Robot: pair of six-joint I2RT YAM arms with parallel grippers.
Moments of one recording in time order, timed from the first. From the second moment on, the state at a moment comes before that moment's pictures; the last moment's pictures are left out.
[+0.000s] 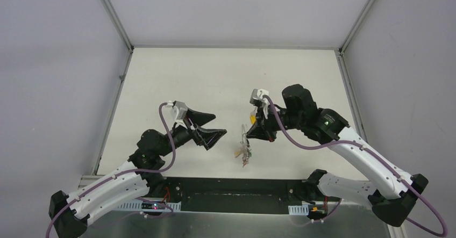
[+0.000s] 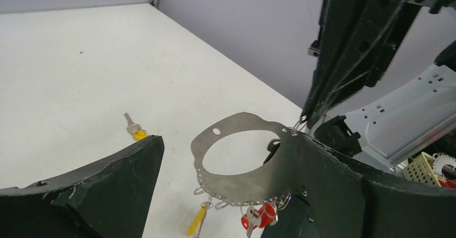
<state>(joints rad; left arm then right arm) -0.85 0.53 0.32 0.51 0.16 -0.46 0.81 1.03 1.11 -0.68 -0.63 -0.09</state>
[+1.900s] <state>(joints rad) -0.85 0.49 0.48 0.02 0.01 -0.62 0.83 1.43 0.95 -0.13 -0.63 0.23</state>
